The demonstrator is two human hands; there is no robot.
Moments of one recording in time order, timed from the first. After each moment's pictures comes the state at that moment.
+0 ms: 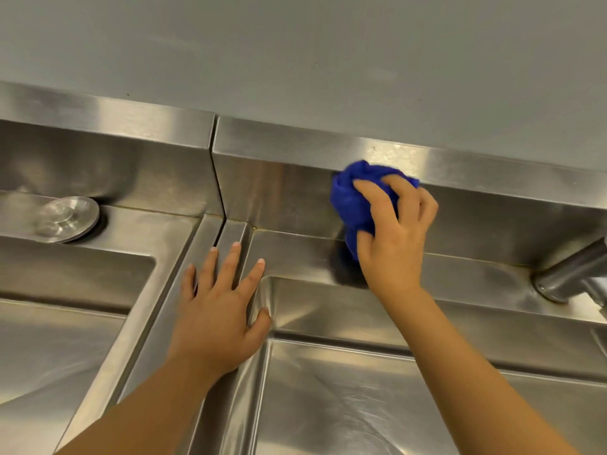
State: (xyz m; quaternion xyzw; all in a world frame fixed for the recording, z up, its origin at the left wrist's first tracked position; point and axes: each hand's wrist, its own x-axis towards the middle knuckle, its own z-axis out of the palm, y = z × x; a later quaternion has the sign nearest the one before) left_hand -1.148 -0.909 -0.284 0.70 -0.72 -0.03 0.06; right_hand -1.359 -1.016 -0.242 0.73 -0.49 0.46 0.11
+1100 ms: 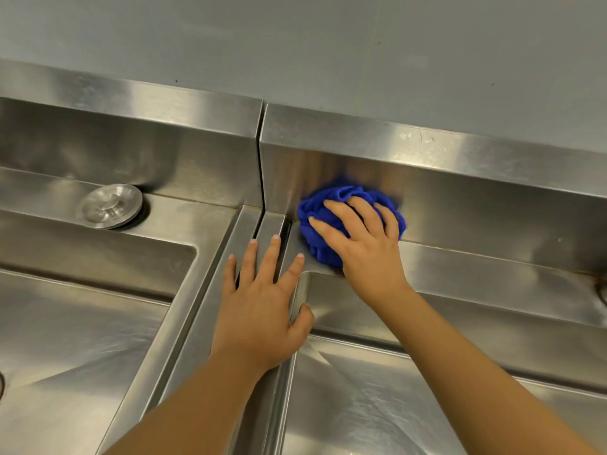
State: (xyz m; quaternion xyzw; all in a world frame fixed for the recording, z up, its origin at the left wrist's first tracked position) left_hand -1.151 -0.909 -0.283 0.70 -0.71 0.00 0.06; right_hand -1.307 -1.022 -0.287 0.85 -0.39 0.26 0.24
